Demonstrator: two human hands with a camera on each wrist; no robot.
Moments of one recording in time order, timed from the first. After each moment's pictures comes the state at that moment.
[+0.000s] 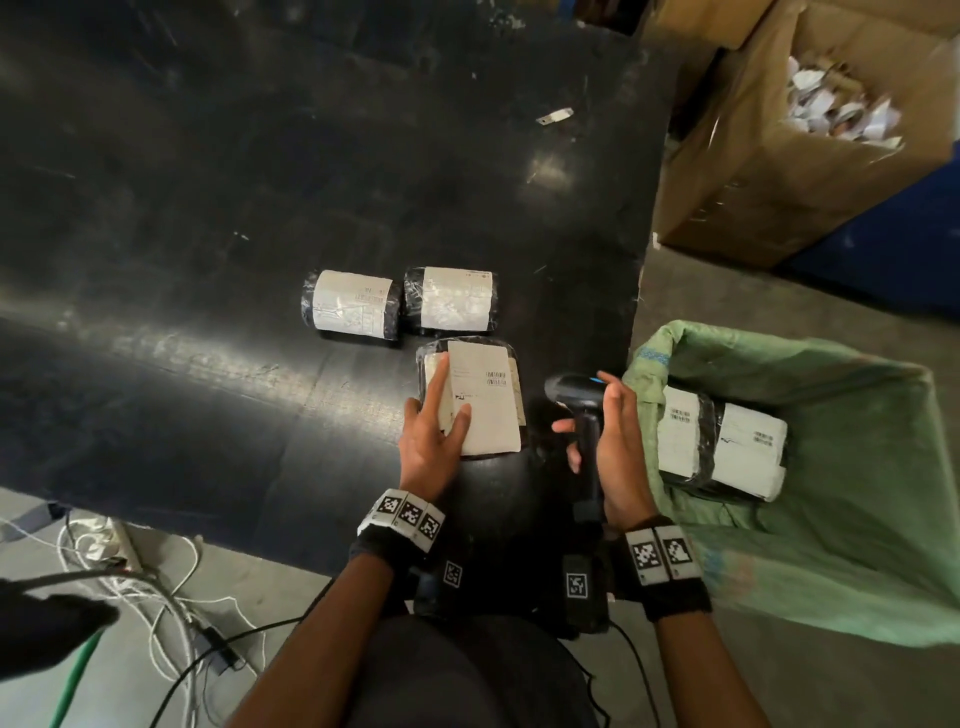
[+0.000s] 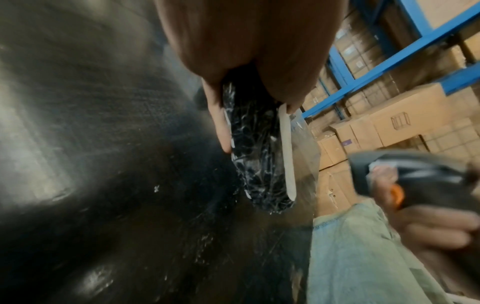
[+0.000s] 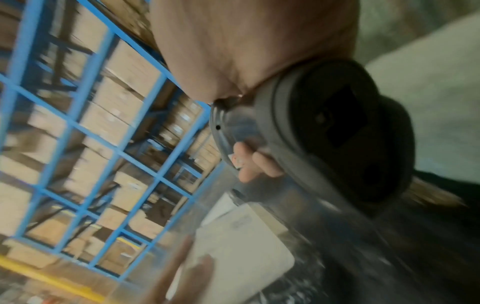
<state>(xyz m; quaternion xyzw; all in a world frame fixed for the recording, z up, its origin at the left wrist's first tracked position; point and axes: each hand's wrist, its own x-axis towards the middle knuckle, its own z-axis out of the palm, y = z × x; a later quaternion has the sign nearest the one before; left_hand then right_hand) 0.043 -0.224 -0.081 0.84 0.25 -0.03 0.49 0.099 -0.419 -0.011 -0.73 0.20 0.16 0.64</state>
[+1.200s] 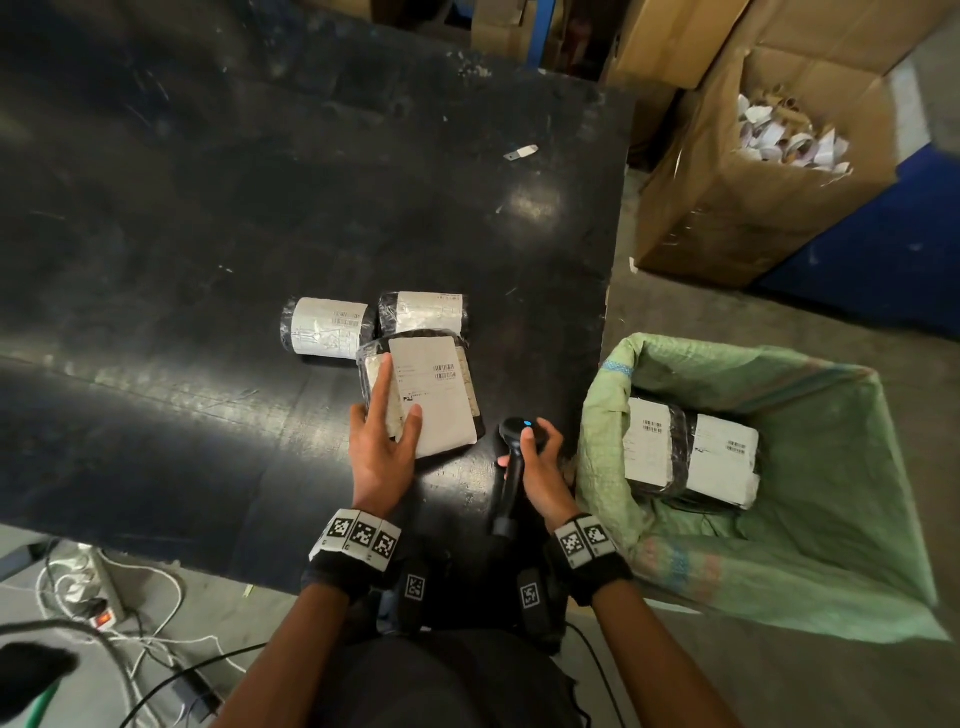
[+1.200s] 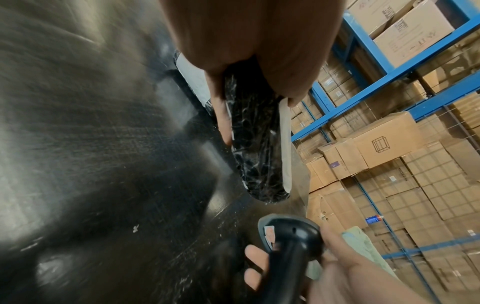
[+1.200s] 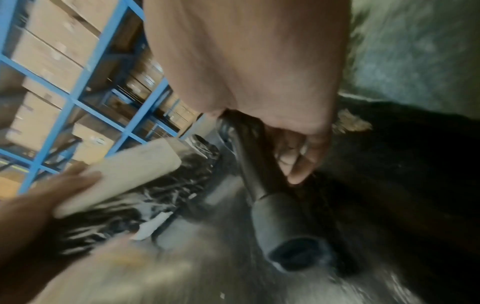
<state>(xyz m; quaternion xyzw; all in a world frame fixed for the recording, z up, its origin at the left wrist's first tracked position) 0.038 -0.215 -0.045 0.83 0.25 0.10 0.48 0.080 -0.413 -0.081 -0.75 0.21 0.29 0.56</state>
